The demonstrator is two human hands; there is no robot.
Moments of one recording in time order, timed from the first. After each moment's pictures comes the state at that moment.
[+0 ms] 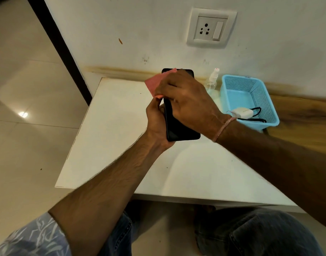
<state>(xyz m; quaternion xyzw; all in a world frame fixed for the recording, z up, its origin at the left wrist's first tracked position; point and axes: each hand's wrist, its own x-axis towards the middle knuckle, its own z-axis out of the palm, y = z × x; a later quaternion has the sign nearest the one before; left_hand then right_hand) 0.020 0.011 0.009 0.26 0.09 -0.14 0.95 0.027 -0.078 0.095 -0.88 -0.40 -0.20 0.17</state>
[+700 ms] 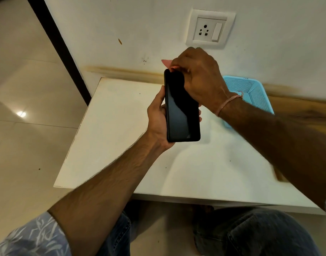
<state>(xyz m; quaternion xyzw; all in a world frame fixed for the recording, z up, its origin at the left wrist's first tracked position) 0.020 0.008 0.011 0.28 0.05 -0.18 0.94 0.076 -0.090 0.110 -0.92 -0.29 -0.20 0.16</state>
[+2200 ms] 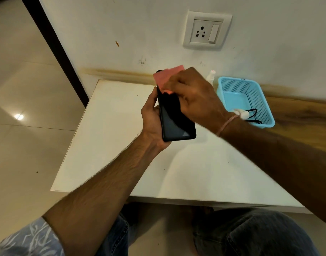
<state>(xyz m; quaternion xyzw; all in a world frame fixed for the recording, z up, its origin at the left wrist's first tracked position) 0.022 0.013 0.014 0.18 0.03 -0.17 0.97 0.044 -0.099 0.092 -0.87 -0.39 -0.24 0.15</state>
